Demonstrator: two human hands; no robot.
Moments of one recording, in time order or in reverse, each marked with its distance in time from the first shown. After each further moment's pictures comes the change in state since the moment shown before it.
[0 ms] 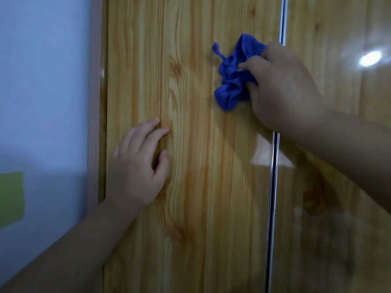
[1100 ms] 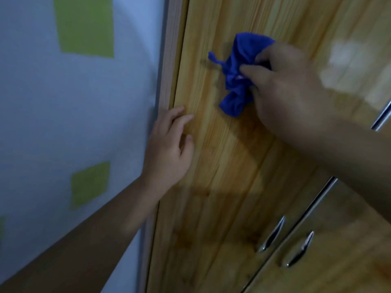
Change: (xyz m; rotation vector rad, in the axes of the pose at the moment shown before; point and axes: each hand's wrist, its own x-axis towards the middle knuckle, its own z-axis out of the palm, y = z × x) left_hand -0.213 -0.032 -0.026 -0.112 -0.183 -0.346; right_hand -0.131 -0.174 0.049 0.328 -0.349 -0.135
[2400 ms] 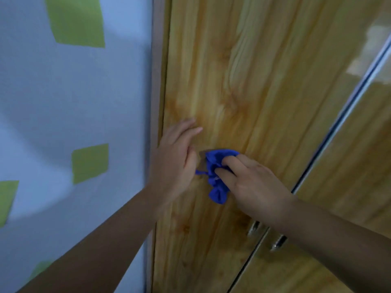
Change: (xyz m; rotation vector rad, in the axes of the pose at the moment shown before) left_hand -0.053 0.048 0.011 -0.039 -0.106 -0.100; right_hand -0.170 -0.034 0.026 0.122 -0.360 -0.299
